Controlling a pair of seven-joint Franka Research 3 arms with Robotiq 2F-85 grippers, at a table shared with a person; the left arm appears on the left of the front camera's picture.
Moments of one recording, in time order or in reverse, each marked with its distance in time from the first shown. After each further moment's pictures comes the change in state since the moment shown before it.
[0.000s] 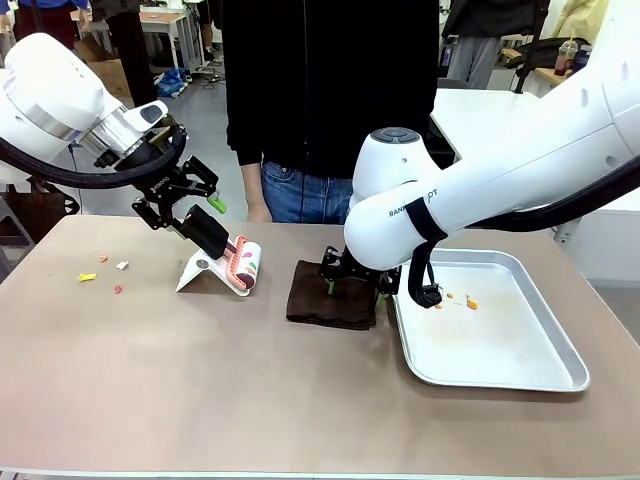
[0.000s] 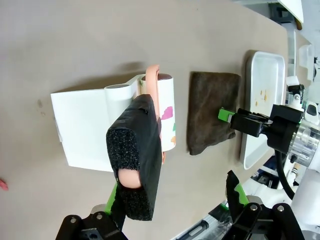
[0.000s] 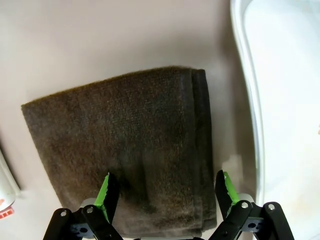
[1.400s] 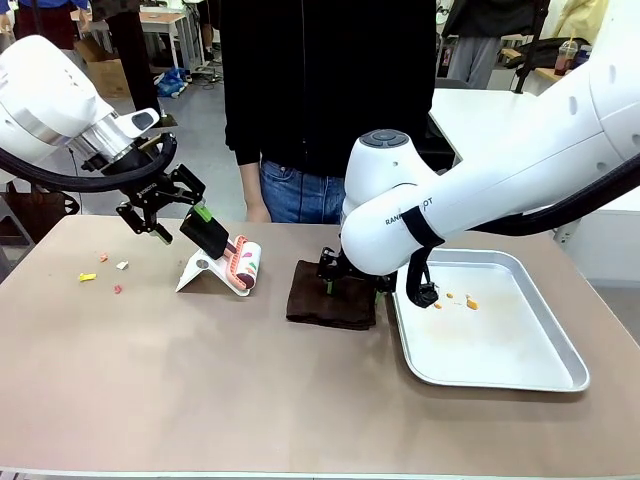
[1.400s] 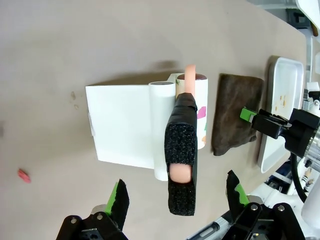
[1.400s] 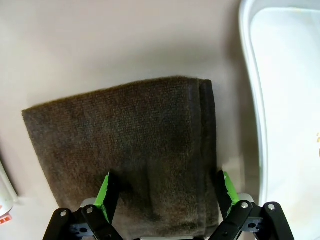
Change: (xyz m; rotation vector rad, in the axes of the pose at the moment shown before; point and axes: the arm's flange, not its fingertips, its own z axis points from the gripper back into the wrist) left arm 0.000 0.023 0.006 0.080 -0.006 0.031; right arm 0.000 0.009 -0.003 -0.025 -0.037 0.024
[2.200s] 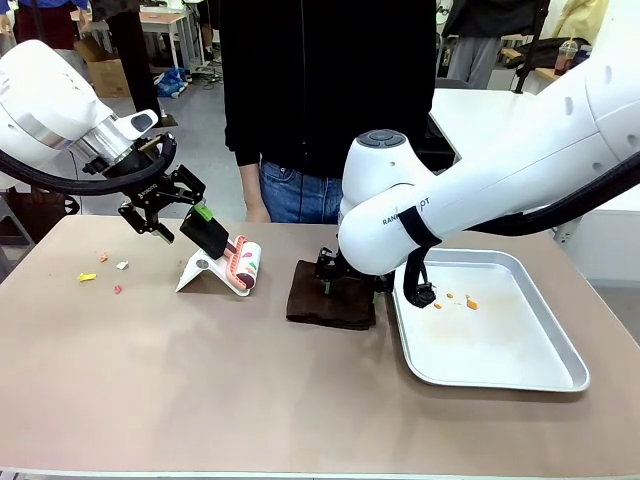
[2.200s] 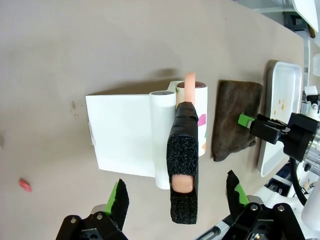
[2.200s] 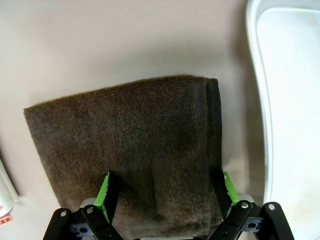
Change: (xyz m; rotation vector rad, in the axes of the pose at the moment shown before) left arm 0.004 0.003 -0.003 -0.015 -0.024 -0.018; right arm -0.001 0.003 -0.002 0.000 0.004 0.002
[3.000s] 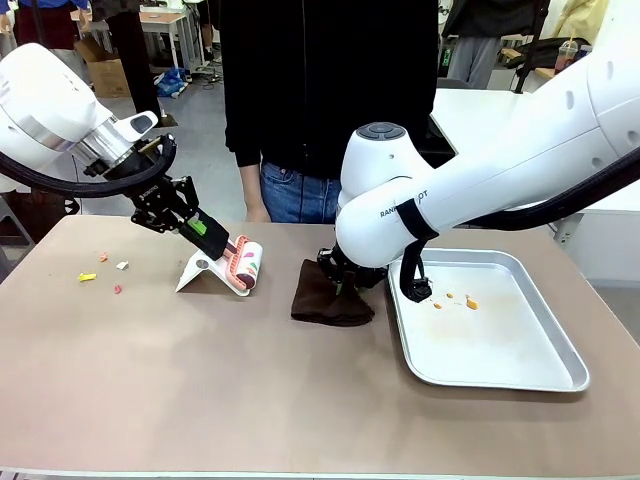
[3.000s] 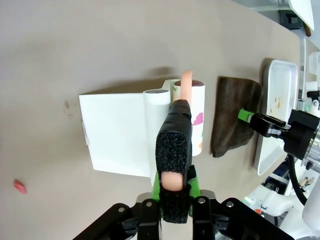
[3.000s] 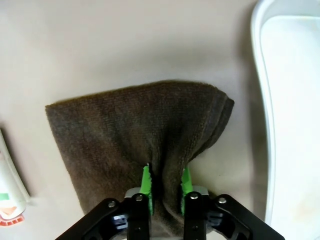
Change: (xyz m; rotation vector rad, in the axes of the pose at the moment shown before) left arm -0.002 0.000 -0.002 -0.024 0.002 -0.005; right arm 0.005 0.006 0.009 0.020 -0.005 -0.012
